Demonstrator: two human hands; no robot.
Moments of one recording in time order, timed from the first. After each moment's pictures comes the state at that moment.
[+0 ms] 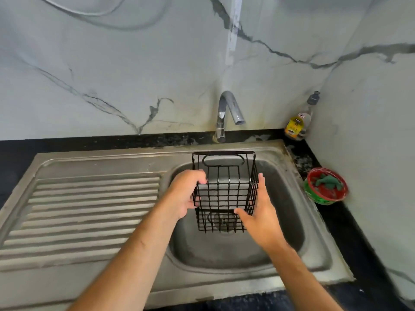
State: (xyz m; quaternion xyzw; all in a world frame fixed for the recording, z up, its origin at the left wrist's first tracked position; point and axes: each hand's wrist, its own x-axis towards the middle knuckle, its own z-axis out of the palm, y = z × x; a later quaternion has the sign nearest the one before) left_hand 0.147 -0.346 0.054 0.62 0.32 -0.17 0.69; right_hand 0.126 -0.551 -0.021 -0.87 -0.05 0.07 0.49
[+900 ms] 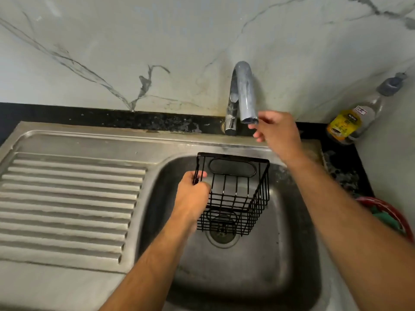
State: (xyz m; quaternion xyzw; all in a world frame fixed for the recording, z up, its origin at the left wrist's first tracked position) left_hand 0.215 -0.402 -0.024 0.65 0.41 -0.05 0.64; right_hand 0.382 -0.546 0.001 -0.82 -0.09 0.09 0.56
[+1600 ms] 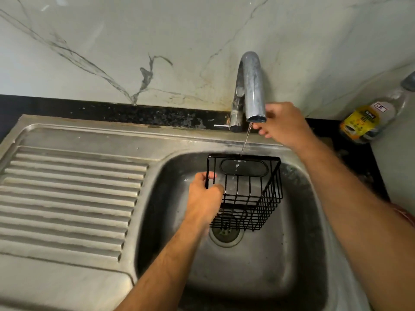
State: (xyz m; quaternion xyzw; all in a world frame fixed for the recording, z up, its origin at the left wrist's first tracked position) left_hand 0.223 -0.421 -0.030 0.65 0.41 -0.06 0.64; right_hand 0.406 -0.542 0.007 -0.89 -0.12 0.17 0.41
